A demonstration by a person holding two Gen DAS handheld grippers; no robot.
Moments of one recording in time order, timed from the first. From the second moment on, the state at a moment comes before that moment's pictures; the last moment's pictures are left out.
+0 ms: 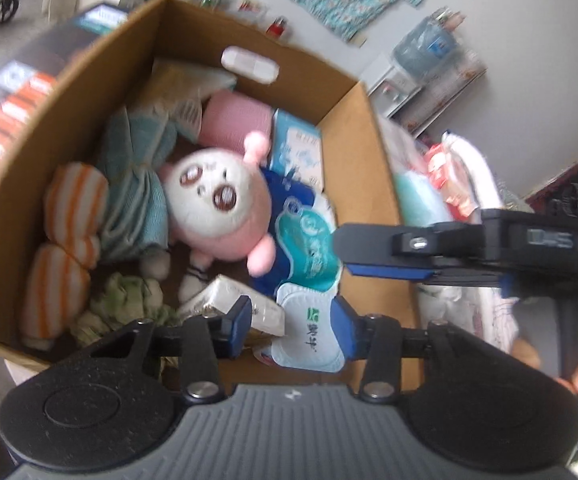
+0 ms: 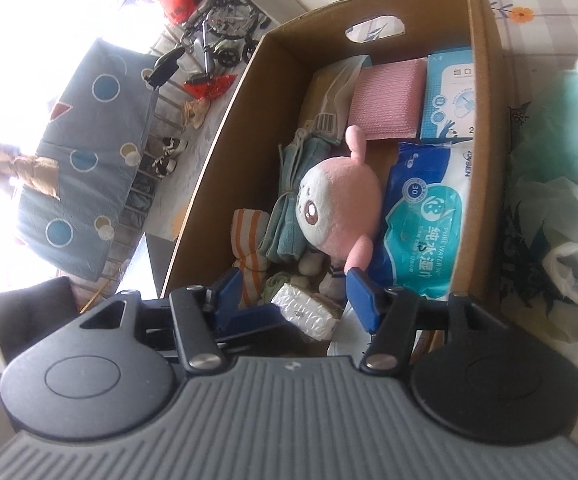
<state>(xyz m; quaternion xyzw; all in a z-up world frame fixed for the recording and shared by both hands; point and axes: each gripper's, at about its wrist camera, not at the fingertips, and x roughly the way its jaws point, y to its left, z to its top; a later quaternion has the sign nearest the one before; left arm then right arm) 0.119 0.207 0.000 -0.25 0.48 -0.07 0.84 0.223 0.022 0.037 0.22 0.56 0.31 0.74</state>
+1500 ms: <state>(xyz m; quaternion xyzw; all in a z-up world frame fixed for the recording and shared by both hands) 0.164 0.175 -0.064 -0.36 0.53 -0.09 0.76 0.203 -0.033 0.046 0.29 0.50 0.28 0.77</state>
